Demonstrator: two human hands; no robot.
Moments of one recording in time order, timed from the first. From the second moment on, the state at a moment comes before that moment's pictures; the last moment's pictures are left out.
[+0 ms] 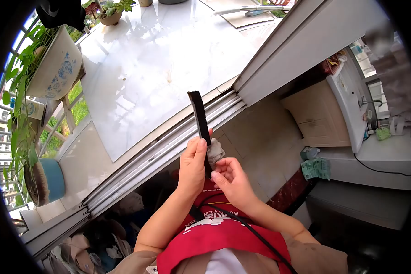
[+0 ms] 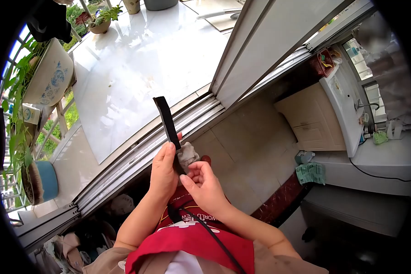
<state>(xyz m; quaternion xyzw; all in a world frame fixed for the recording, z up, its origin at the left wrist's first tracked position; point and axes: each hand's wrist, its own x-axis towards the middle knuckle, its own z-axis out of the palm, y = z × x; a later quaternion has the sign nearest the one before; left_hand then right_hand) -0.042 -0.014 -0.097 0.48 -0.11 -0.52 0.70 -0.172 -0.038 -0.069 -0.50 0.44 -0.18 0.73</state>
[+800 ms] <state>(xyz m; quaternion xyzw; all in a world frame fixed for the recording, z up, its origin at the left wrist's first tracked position) 0.123 0.063 -0.101 0.63 -0.14 -0.30 0.71 -0.097 -0.029 -0.064 -0.09 0.46 -0.38 0.79</state>
